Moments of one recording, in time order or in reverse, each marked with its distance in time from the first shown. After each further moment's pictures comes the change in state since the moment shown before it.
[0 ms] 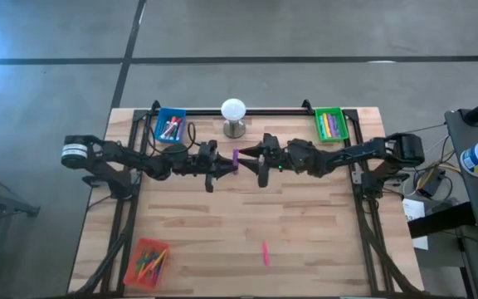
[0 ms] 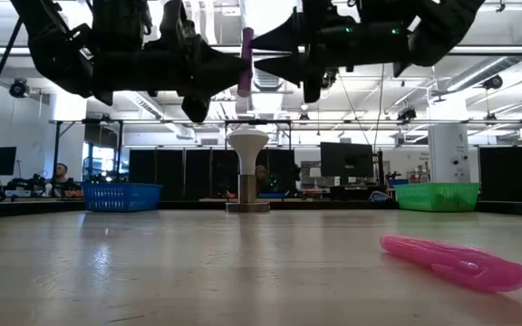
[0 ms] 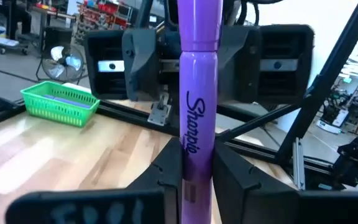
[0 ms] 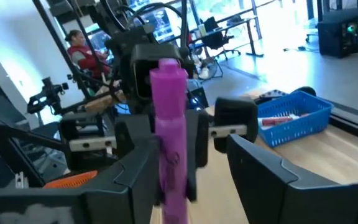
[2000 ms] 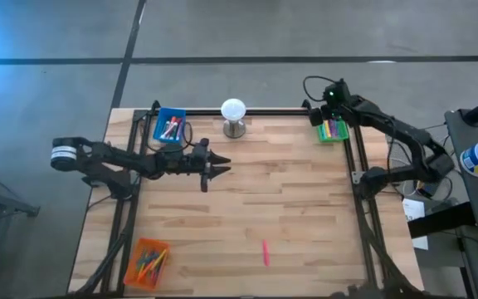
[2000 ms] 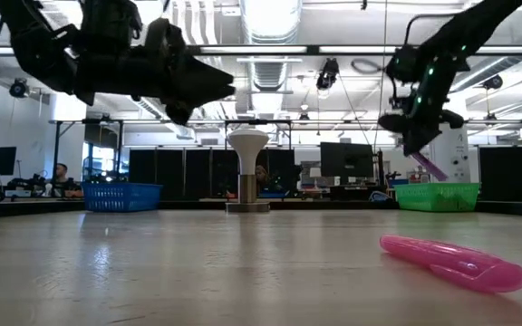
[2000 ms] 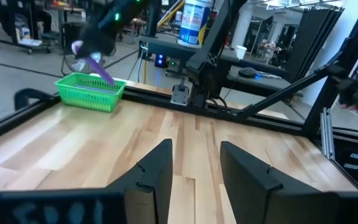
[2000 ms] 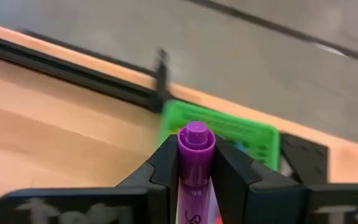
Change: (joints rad) left arm 0.036 -0.103 -0.060 -0.136 -0.026 0.119; right arm -0.873 -0.328 0.075 -1.311 0.230 -0.201
